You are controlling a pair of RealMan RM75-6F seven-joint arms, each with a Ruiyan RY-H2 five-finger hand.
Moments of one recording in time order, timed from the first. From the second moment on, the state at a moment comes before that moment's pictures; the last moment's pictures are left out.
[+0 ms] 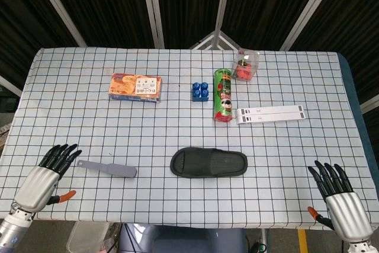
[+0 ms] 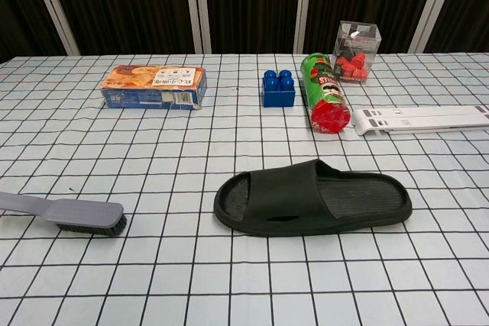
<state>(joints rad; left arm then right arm) -0.14 -1.16 0.06 -1.60 1.80 1.47 0.01 -0.05 -1.11 -0.06 -1.62 -1.80 1.62 -0.10</state>
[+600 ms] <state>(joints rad) -0.26 -1.27 0.02 -1.59 1.69 1.22 0.11 -0.02 -1.10 -0.03 -1.62 -1.73 1.57 -0.11</state>
